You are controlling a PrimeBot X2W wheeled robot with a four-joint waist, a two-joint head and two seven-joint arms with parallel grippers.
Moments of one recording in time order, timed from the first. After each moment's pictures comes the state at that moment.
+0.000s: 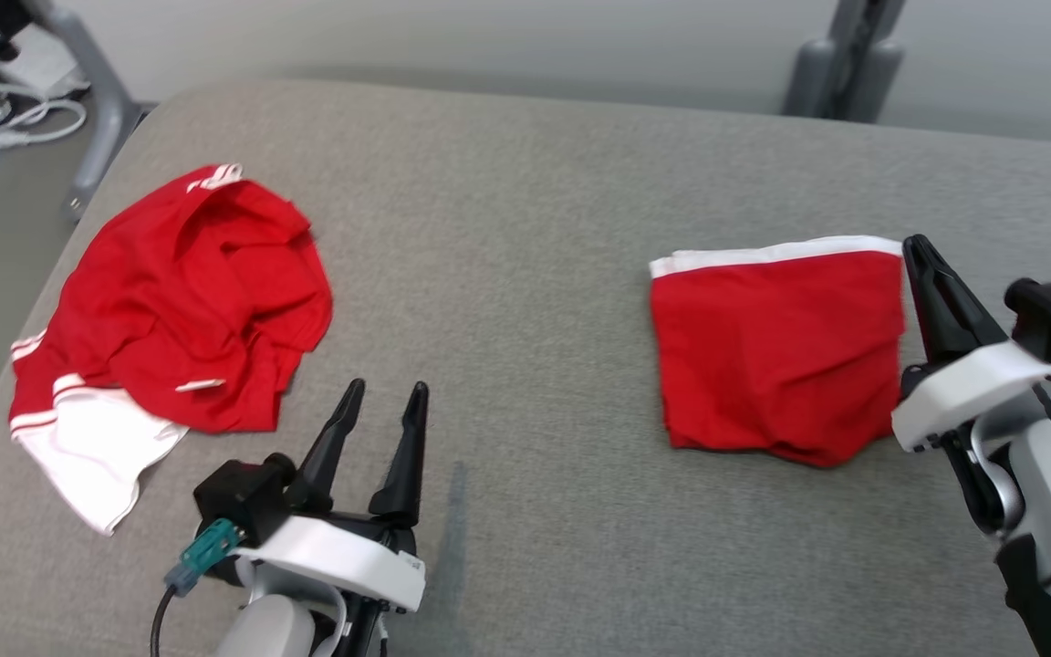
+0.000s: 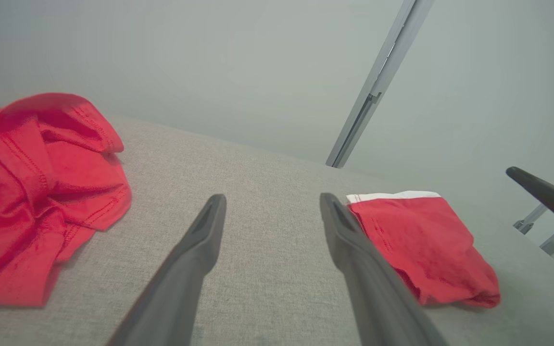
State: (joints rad) left arm -0.20 0.05 -0.30 0.31 -0.50 -0.07 -0.26; right arm -0.58 -0.25 0.25 0.66 0.31 0.13 -0.26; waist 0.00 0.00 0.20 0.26
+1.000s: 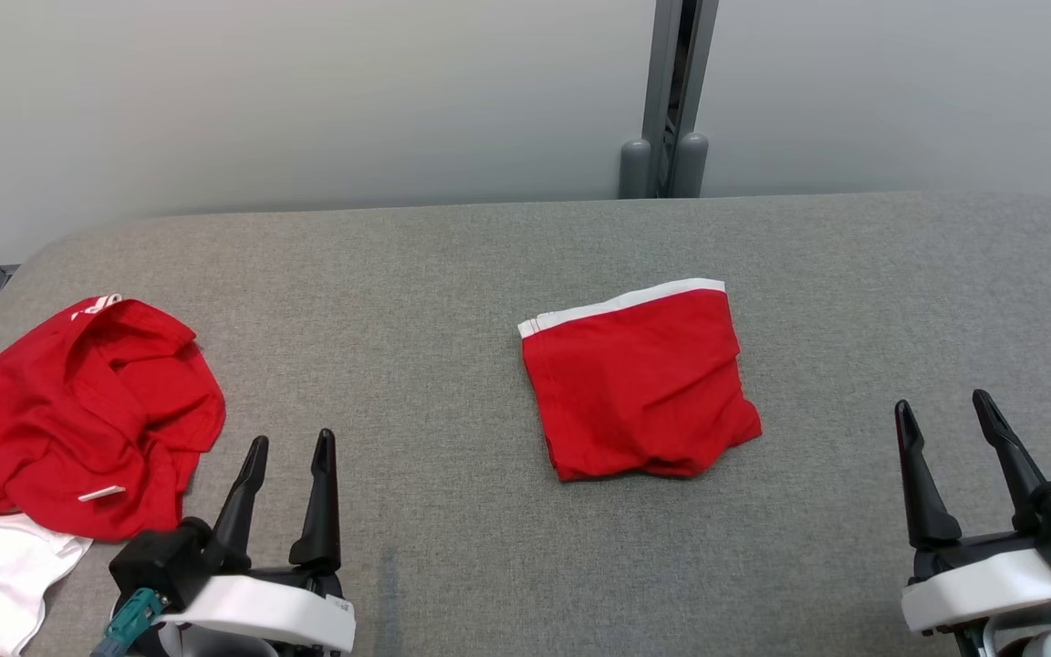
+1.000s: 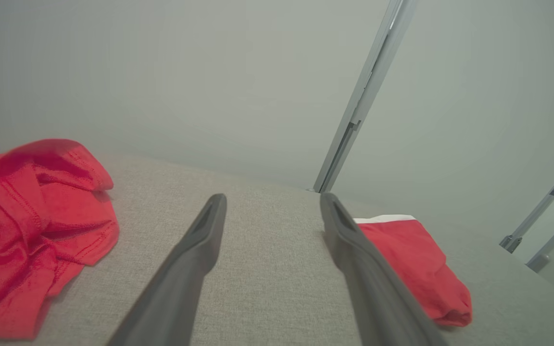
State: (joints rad) left arm -0.05 0.05 -0.12 0.25 -0.43 -0.04 -0.26; right arm -0.06 -0.11 -0.03 0.16 0.09 0.13 -0.26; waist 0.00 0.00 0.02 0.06
